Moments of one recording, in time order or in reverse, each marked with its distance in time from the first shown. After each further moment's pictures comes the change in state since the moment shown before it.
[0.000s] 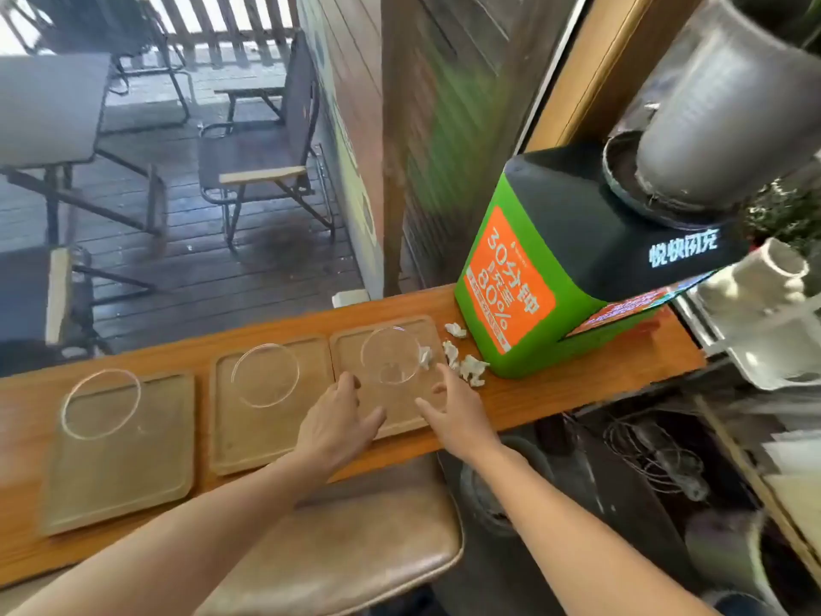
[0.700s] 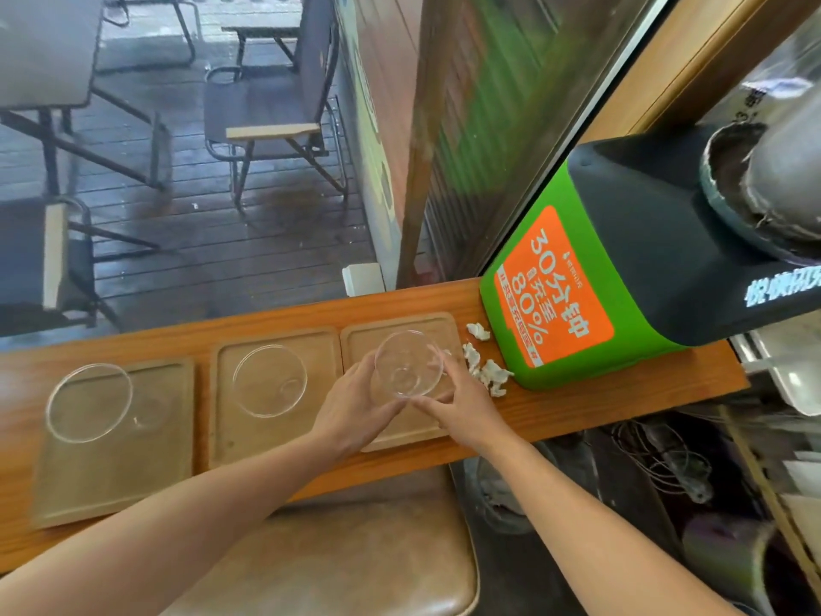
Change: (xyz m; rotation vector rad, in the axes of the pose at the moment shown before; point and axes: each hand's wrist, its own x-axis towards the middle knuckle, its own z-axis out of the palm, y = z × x) left_hand 0.050 -0.012 0.010 -0.310 -0.046 0.125; right_hand 0.051 -0.012 0.001 0.184 -0.210 -0.002
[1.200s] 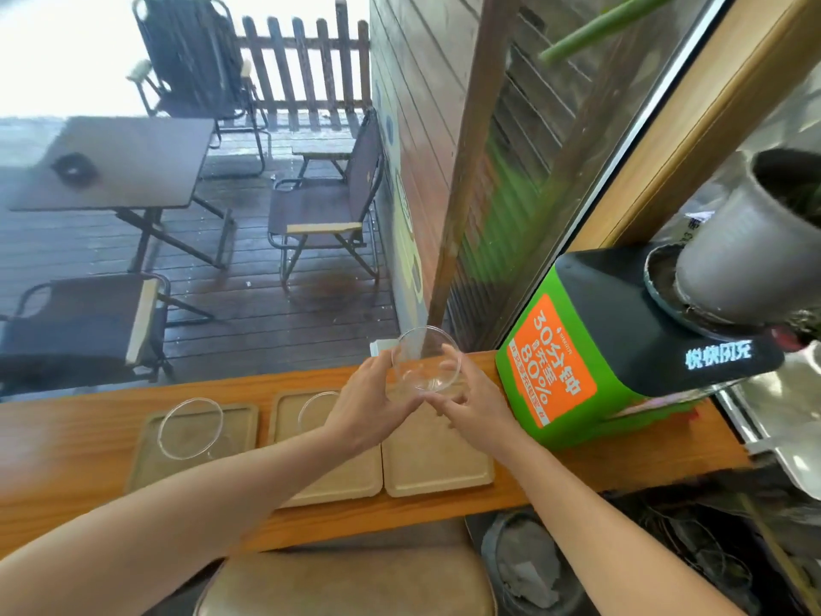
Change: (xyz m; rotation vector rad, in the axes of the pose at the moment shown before) left_hand -0.024 0.078 -0.095 0.024 0.182 0.204; right_hand -0.027 -0.107 -0.022 -0.036 0.083 -0.252
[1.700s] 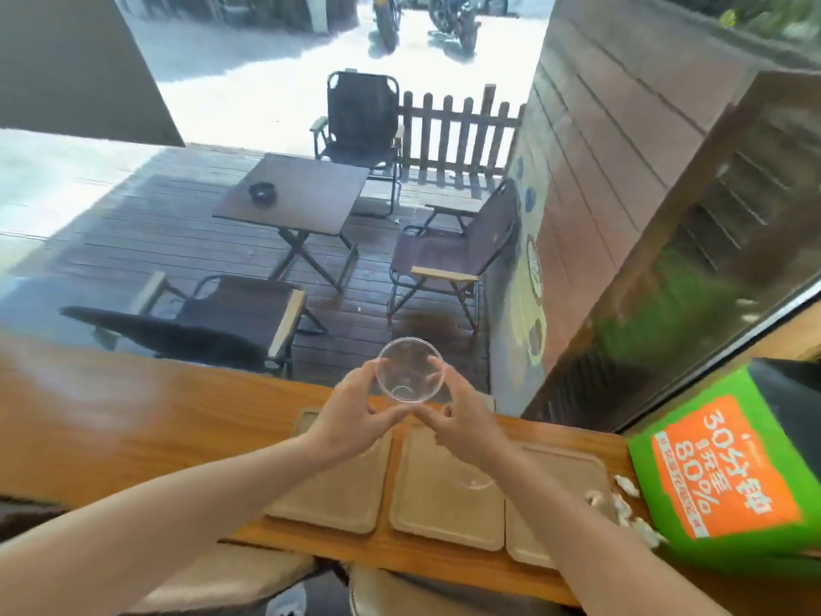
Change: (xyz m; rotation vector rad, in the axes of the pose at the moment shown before) left_hand -0.085 -0.093 -0.193 -0.020 0.276 -0.117; right_hand 0.037 -0.152 0.169 -0.082 -0.237 -0.261
